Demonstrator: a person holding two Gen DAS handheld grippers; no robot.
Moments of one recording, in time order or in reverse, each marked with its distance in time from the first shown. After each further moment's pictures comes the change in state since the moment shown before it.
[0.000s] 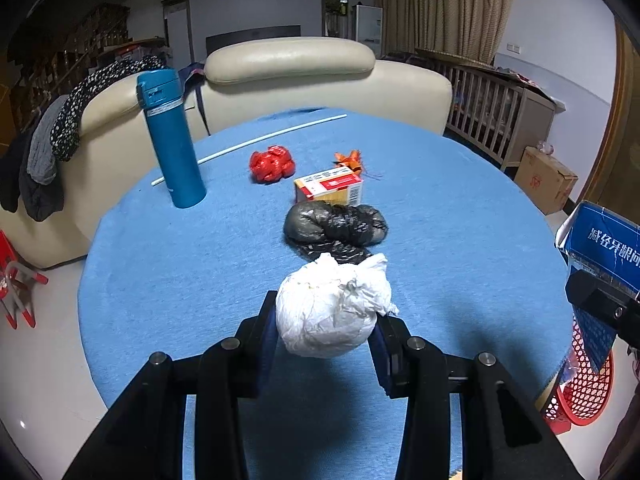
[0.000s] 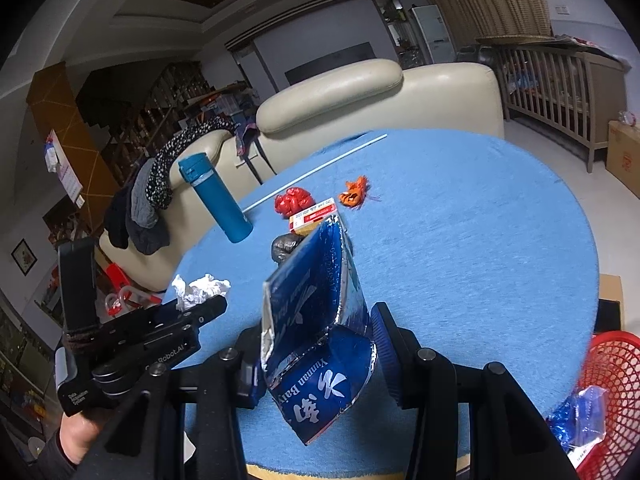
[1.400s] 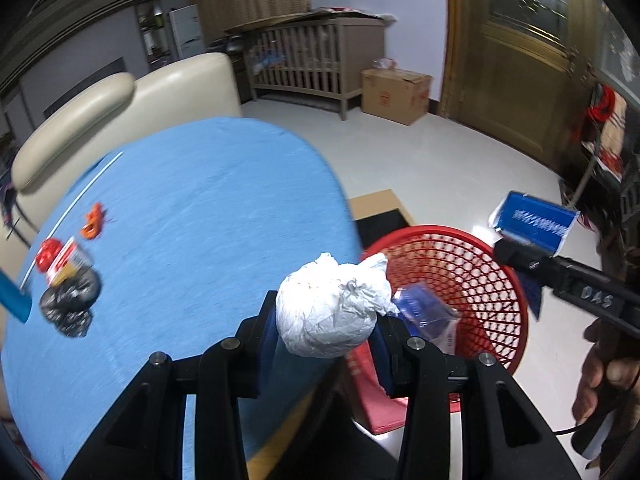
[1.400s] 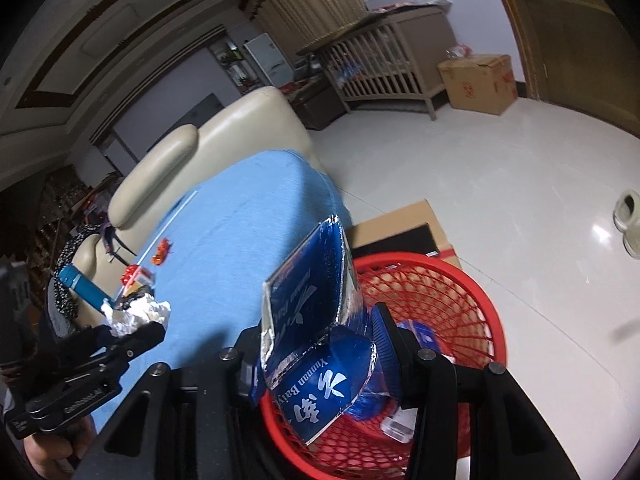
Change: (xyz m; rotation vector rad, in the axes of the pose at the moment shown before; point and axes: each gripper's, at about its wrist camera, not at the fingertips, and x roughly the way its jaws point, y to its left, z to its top) left arm -0.005 -0.289 -0.035 0.480 0.081 -0.346; right arm -0.155 -0.253 -0.094 0.432 -0.127 -0.338
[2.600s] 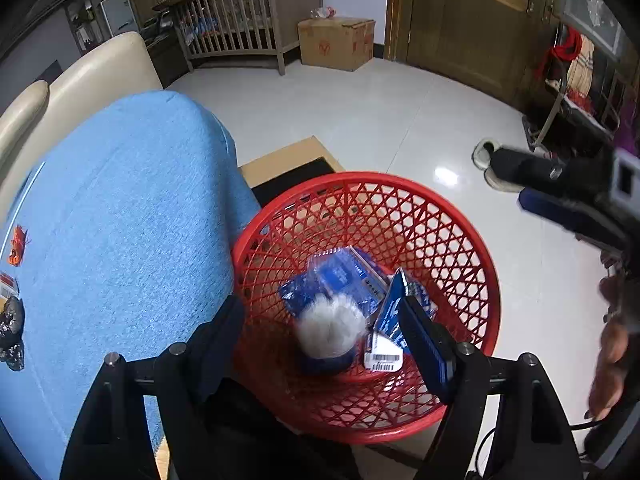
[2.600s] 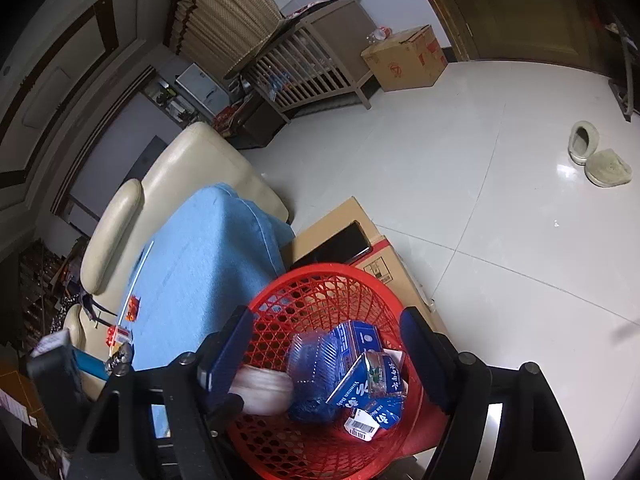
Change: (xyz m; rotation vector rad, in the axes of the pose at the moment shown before) left arm 0.071 -0.082 0.001 0.139 0.177 -0.122; right arm -0.026 -0.071 0.006 0.258 -0.033 -0.091
